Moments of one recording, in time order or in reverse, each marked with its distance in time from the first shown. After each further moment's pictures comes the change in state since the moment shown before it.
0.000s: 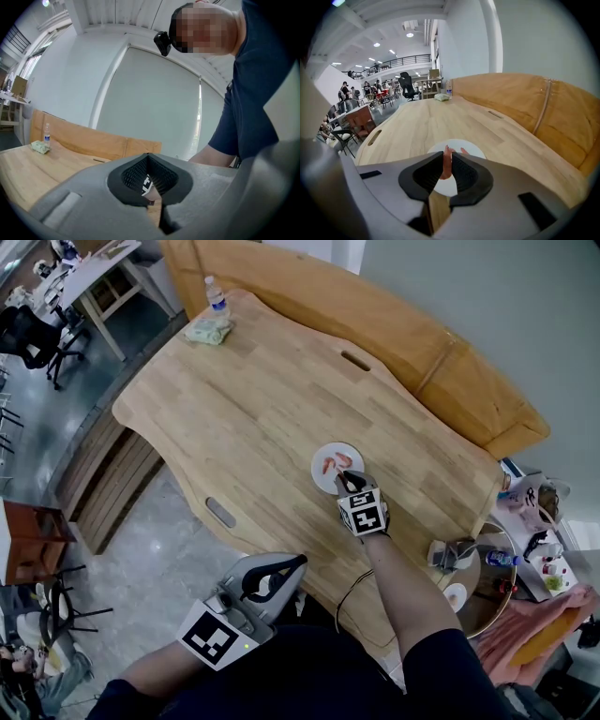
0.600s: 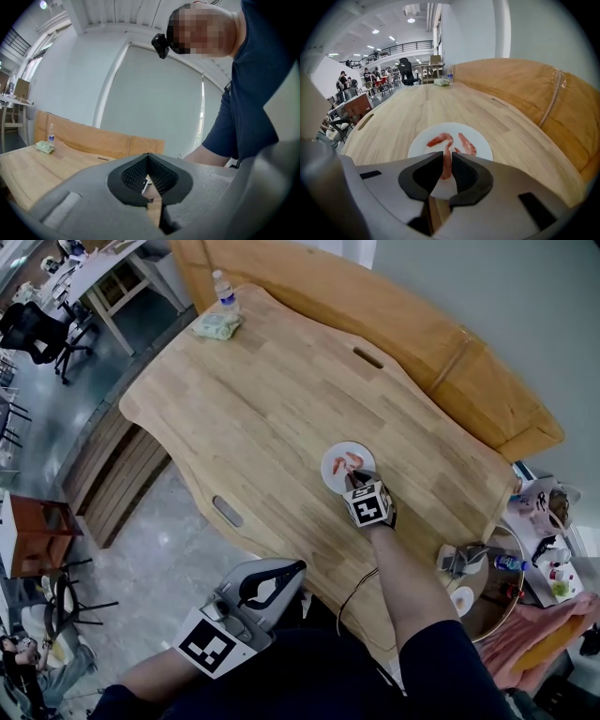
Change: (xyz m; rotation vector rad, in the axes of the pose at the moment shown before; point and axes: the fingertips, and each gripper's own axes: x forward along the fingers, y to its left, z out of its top) left arm -0.007 0.010 -0.006 0.003 0.039 0.037; right arm 0.041 -0.009 -0.033 -0.055 0.153 -0.006
